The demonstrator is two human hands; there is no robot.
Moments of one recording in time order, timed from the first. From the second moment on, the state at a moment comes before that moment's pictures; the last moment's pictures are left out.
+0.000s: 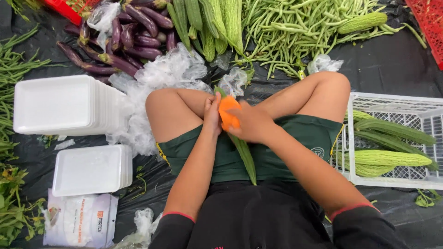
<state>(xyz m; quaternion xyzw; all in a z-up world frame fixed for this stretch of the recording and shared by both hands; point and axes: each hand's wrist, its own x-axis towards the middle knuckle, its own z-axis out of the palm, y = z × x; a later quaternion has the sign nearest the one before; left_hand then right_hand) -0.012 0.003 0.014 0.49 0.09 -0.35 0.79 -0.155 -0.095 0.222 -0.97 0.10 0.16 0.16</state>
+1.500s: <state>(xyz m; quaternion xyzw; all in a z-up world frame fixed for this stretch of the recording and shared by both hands) -0.022 -0.003 0.058 0.49 0.10 -0.37 0.79 -0.235 -0.168 0.224 -0.74 0.09 0.23 0.63</state>
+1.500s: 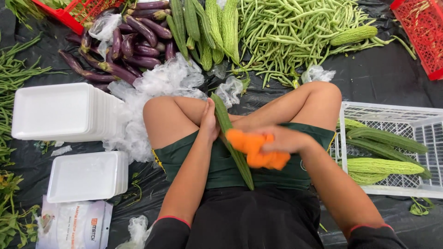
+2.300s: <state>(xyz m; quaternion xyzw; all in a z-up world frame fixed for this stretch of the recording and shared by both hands) -0.025 -0.005 0.053 0.46 0.10 -0.40 0.78 -0.238 -0.087 0.291 -0.88 0.00 0.26 0.39</state>
